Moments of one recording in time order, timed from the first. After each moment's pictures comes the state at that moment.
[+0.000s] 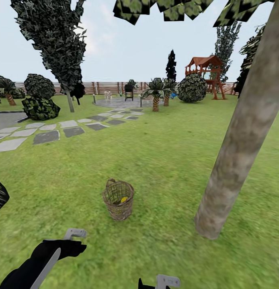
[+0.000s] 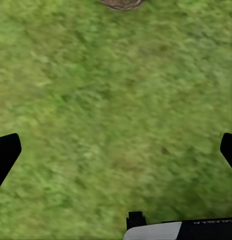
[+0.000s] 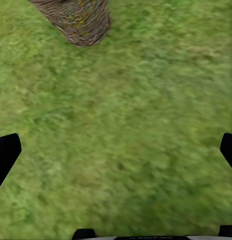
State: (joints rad) left arm -0.29 0.28 -0.21 -1.16 0.31 0.78 0.02; right arm 0.05 0.06 0.64 -1.29 -0.53 0.17 -0.57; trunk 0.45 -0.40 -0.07
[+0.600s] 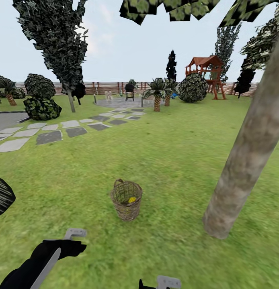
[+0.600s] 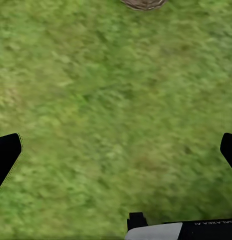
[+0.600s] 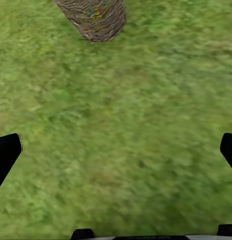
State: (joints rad) left arm -0.29 0.28 -0.21 -1.16 0.31 0.78 0.02; right arm 0.05 0.06 0.64 -1.27 -0.53 0.16 -0.57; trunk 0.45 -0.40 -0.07
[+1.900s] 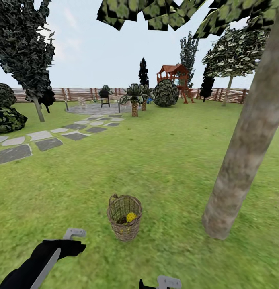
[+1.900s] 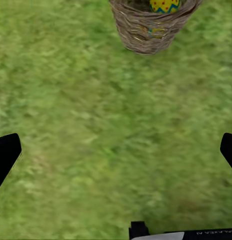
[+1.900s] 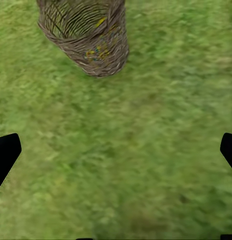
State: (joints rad) left arm -0.29 0.28 -0.21 -1.16 0.31 0.77 0.02; right arm 0.05 0.06 0.63 -1.27 -0.53 0.16 -0.57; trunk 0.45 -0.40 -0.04
